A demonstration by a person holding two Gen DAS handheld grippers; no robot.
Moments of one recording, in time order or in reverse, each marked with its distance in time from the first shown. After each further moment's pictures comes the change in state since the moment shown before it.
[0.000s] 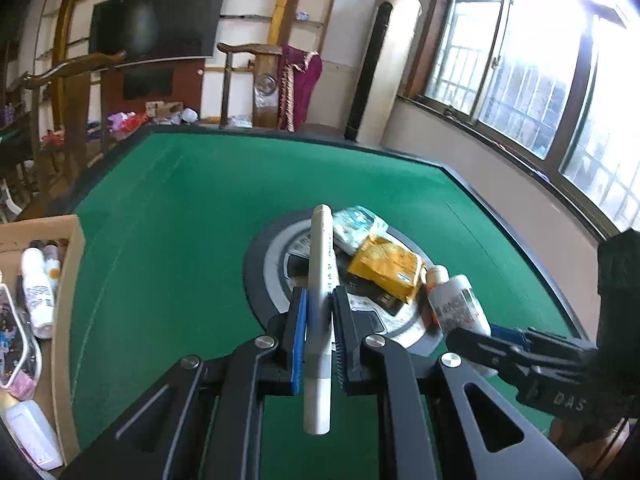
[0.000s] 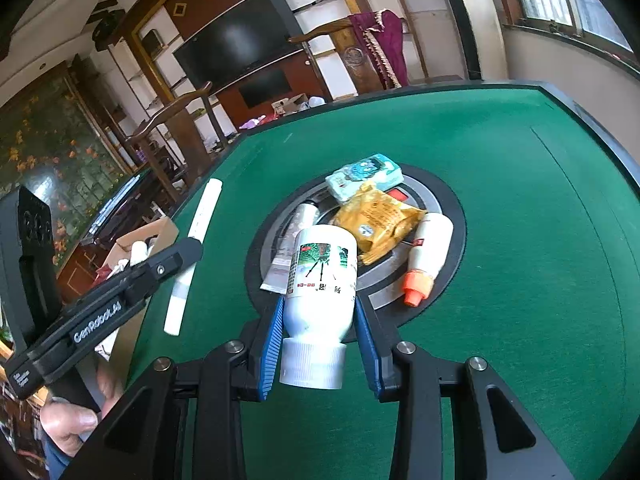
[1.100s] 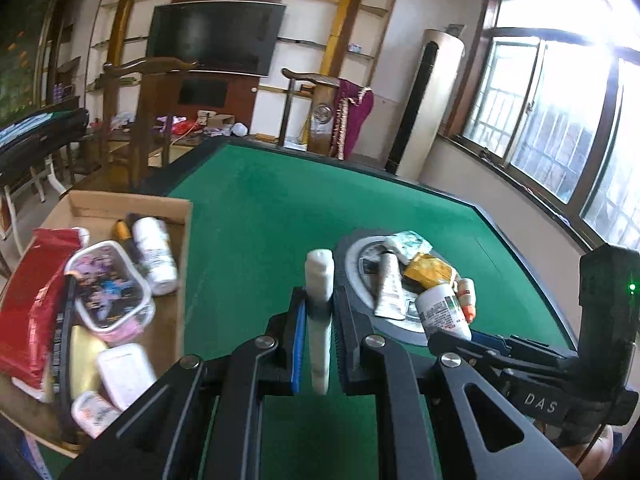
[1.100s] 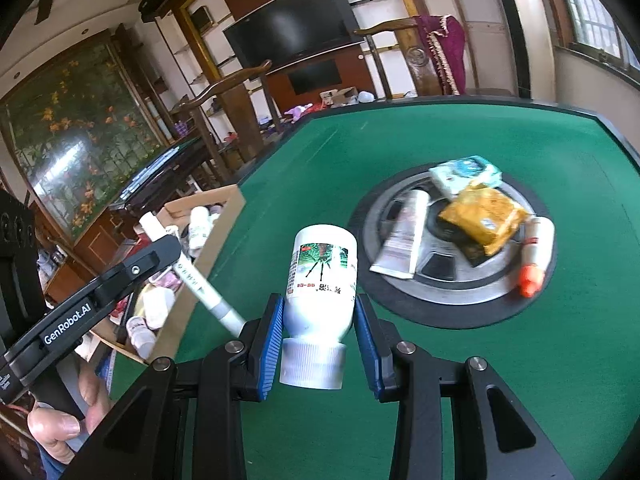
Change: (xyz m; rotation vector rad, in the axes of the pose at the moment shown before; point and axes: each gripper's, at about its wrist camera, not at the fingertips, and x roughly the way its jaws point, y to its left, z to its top) left arm -0.102 0.064 -0.030 -0.125 -0.099 0.108; right arm 0.016 0.088 -0.018 -0.128 0.028 0.101
